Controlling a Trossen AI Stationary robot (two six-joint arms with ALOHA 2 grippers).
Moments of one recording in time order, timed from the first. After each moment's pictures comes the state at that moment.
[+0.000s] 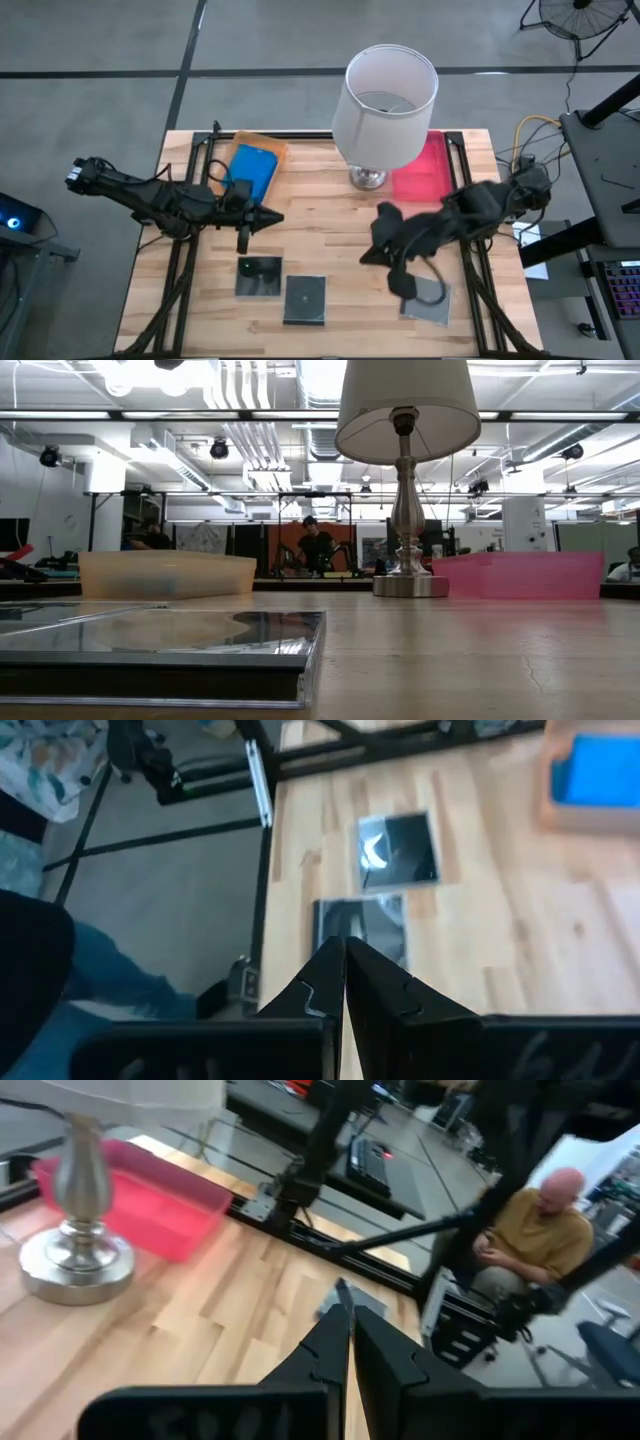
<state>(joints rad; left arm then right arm) -0.32 0.93 0.94 -0.21 -0.32 -0.53 0.47 1.64 2.03 -1.10 0.13 0.54</state>
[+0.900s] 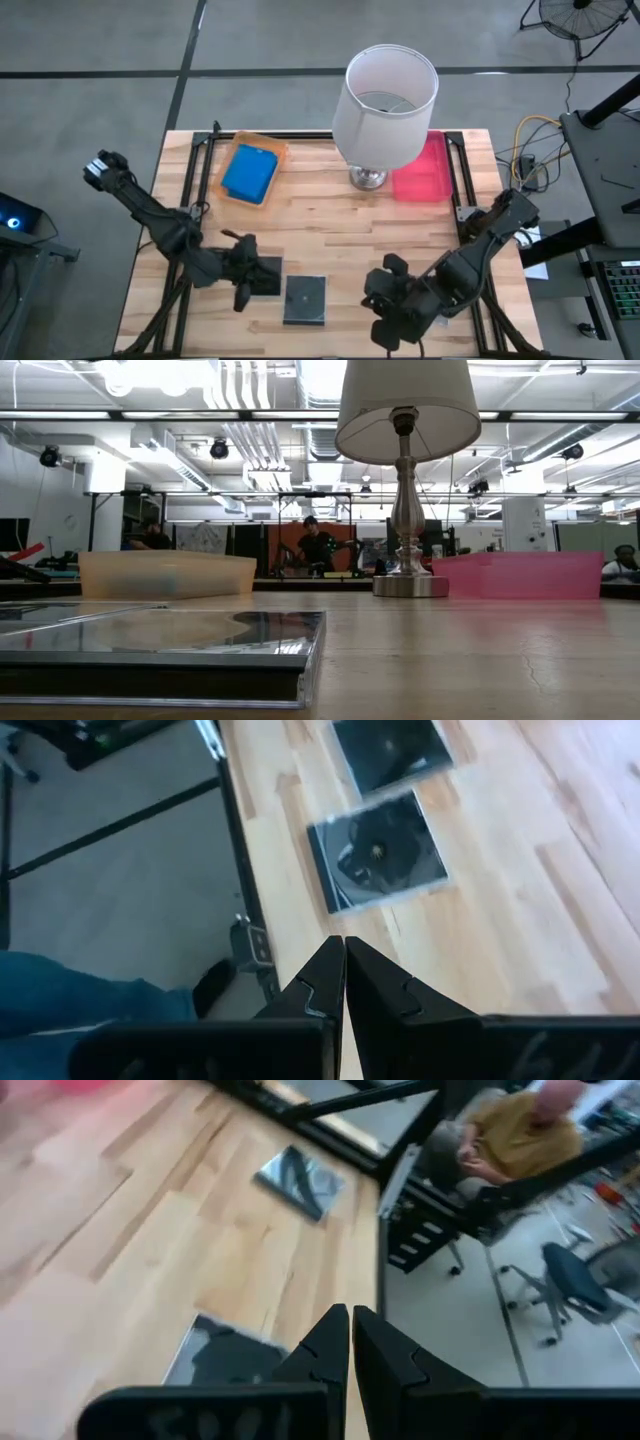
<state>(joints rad) -0.70 1.16 0.94 -0.24 -0.48 -0.86 0.71 1.80 1.92 -1.09 0.35 1.00</state>
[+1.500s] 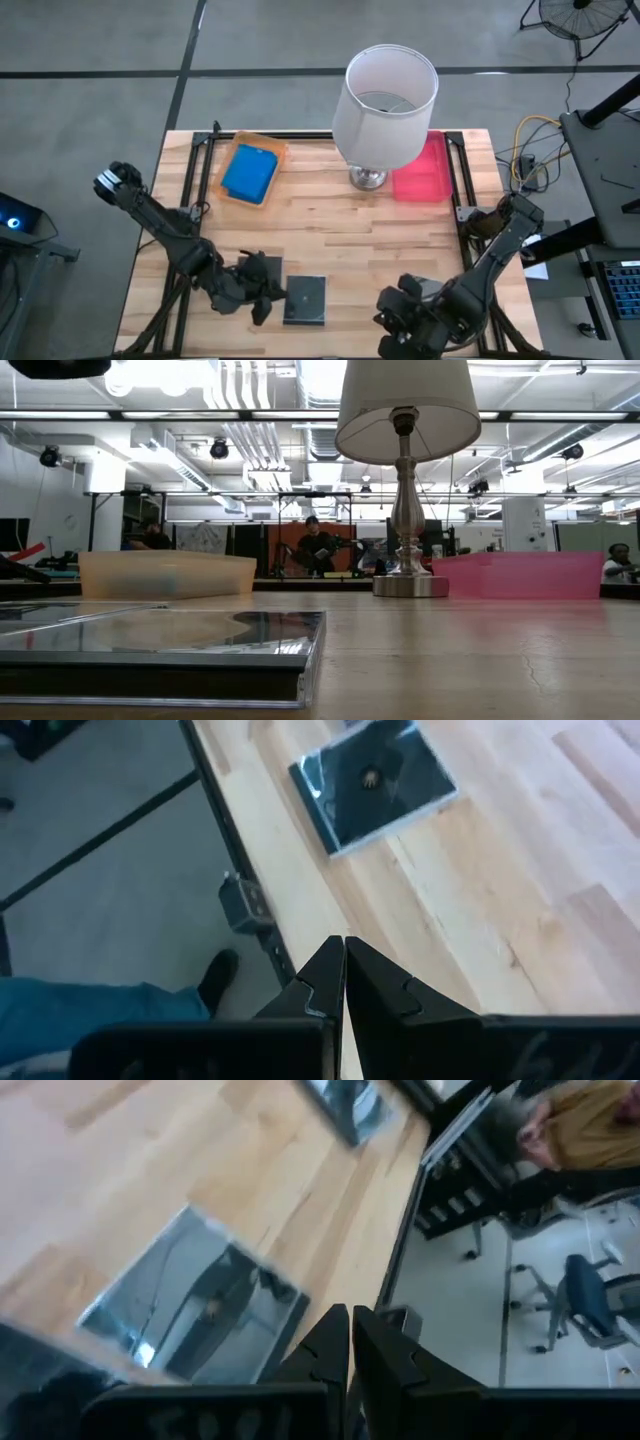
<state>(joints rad) -0.73 1.37 1.06 -0.35 -0.42 -1.22 0.82 1.80 1.74 -1.01 0.43 1.28</state>
